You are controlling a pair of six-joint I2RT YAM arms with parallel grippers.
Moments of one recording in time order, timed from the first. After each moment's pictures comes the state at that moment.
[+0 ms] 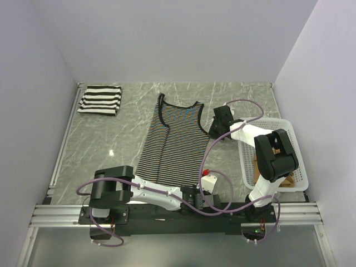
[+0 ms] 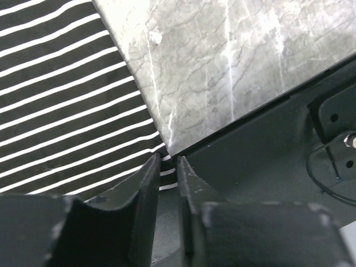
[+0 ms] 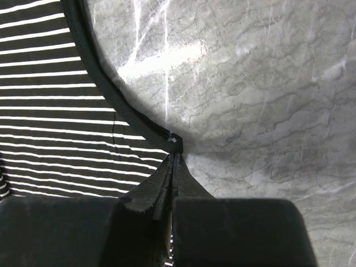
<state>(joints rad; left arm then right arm) -1.57 1.86 1.16 -0.40 -0.50 -1.01 0.32 1.74 0.99 -0.22 0.06 0.66</state>
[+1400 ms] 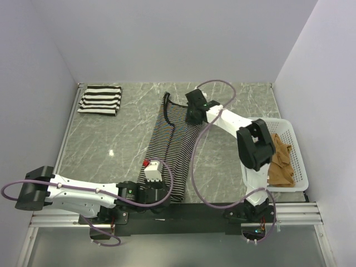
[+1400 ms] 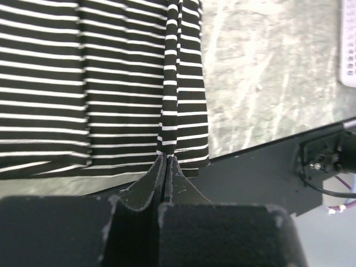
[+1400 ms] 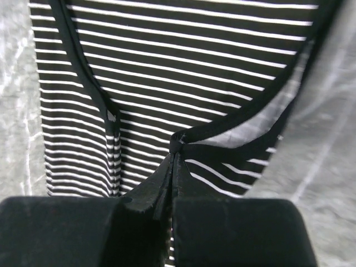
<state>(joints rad) -1.55 1.11 0.61 -0.44 -0.69 -1.39 0.52 1.96 1.49 -0.46 0.12 0.62</state>
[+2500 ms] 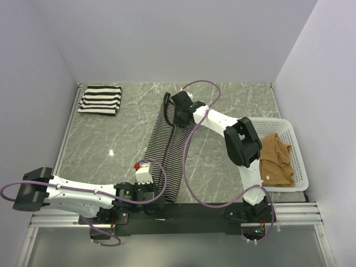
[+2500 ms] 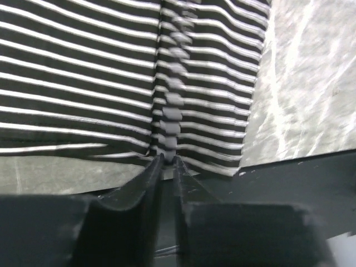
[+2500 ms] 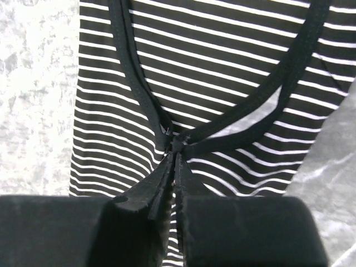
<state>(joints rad) -1.55 1.07 0.53 -0.62 -0.67 -1.54 0.62 2.12 1.67 -0.48 0.14 0.64</state>
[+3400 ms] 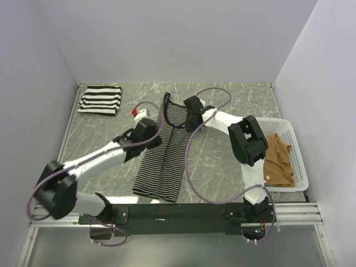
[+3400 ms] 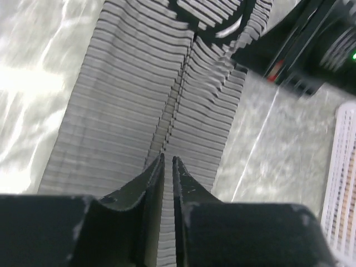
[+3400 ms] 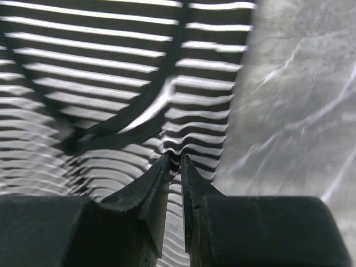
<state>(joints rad) -0.72 1.29 0.82 -0.23 -0.31 -0.88 0.54 2.06 1.47 -0.42 0.14 0.67</state>
